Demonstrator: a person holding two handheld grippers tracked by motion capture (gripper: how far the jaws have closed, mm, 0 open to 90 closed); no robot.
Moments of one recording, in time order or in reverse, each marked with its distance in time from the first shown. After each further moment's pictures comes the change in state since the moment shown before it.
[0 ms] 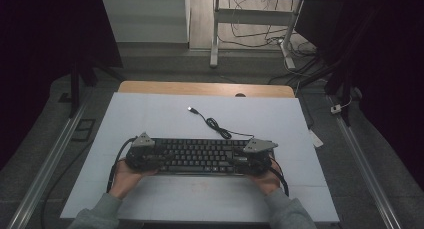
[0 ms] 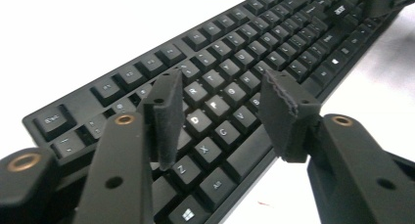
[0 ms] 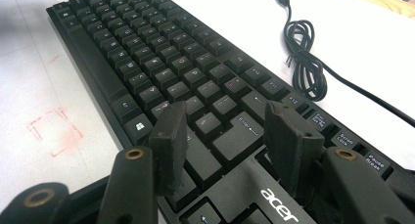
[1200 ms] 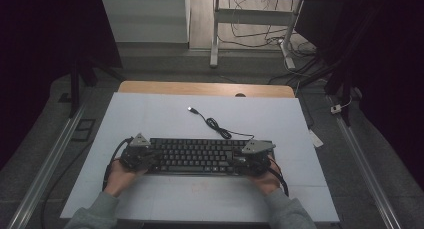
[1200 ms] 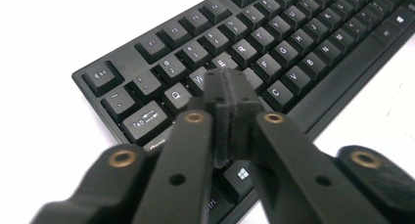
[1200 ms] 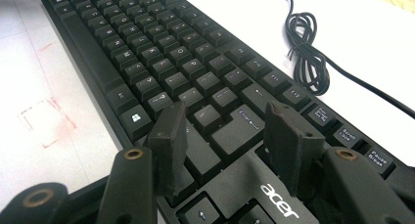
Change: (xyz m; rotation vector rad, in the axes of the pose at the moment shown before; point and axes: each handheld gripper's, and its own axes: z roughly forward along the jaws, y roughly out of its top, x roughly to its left) left arm 0.017 -0.011 0.001 0.109 0.071 0.018; right arm 0.001 -0.002 0.003 0.030 -0.010 -0.023
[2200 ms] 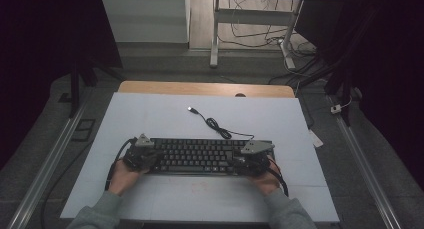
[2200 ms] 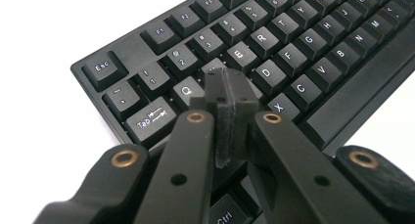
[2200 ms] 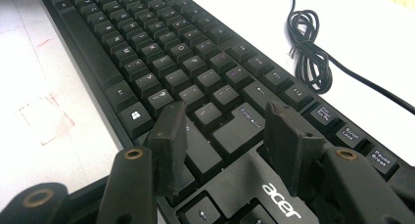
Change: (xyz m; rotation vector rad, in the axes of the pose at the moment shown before) left arm 0.002 -0.001 0.014 0.030 0.040 -0.003; right arm 0.000 -0.001 0.002 0.010 -0.001 -0.010
